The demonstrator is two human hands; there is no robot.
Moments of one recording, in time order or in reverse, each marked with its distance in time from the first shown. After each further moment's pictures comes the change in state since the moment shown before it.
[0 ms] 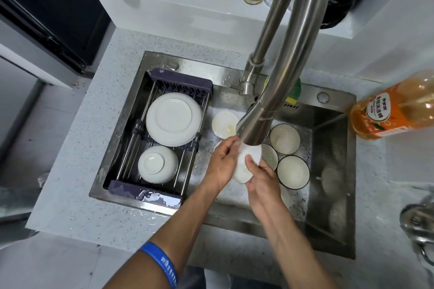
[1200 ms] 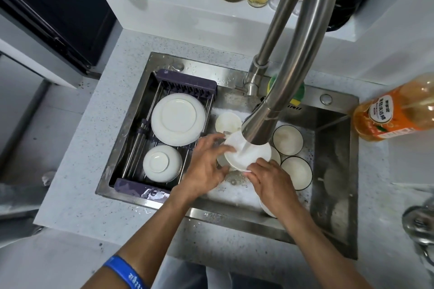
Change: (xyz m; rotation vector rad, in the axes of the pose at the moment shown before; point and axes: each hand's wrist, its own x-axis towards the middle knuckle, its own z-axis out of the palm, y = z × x) left_hand -0.006 -0.018 -0.063 0.573 -0.032 0.562; right_hand 0.010 -0.018 -0.040 -1.789 -0.275 -1.013
